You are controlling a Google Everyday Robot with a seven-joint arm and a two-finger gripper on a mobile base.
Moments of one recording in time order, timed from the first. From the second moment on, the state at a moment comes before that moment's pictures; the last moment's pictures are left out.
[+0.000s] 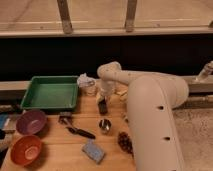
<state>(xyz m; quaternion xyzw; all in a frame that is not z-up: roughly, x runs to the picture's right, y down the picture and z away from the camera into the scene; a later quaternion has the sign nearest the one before) -0.006 0.077 0.930 -0.32 0.18 0.60 0.71</state>
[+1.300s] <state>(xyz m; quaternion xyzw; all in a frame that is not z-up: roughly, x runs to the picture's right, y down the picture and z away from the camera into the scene) -0.059 0.126 0.899 -0.33 0.17 0.53 0.76</state>
